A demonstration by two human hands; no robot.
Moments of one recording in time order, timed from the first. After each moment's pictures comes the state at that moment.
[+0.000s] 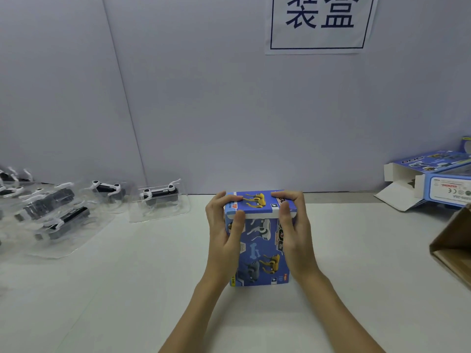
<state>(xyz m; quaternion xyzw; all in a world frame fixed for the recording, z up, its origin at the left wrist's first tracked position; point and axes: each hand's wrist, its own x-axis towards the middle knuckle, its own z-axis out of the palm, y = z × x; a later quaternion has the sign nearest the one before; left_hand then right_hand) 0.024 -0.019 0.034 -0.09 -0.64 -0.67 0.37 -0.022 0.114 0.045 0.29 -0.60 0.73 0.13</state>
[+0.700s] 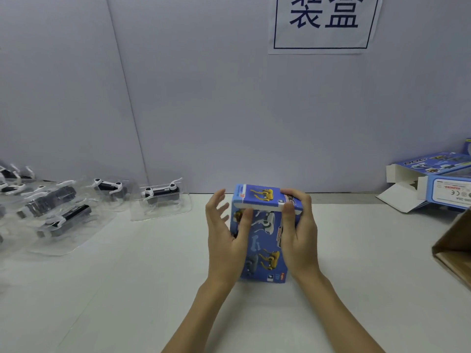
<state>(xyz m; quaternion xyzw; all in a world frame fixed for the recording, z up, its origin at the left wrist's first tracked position) 0.022 -0.017 0.029 -0.02 -0.69 -0.58 0.43 -0.026 0.110 0.040 0.25 -0.63 0.70 0.22</state>
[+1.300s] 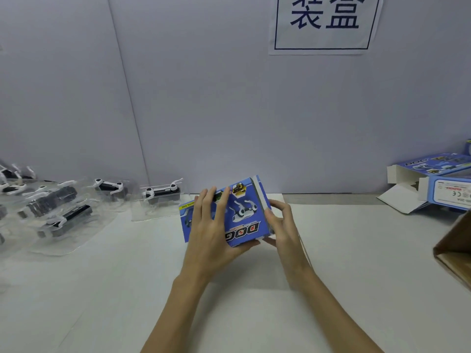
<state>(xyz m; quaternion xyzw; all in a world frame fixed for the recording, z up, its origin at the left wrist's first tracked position) 0.019 -0.068 0.021 -0.03 -0.88 -0.21 0.43 -0.025 0.095 0.034 0.20 -0.62 0.76 0.00</state>
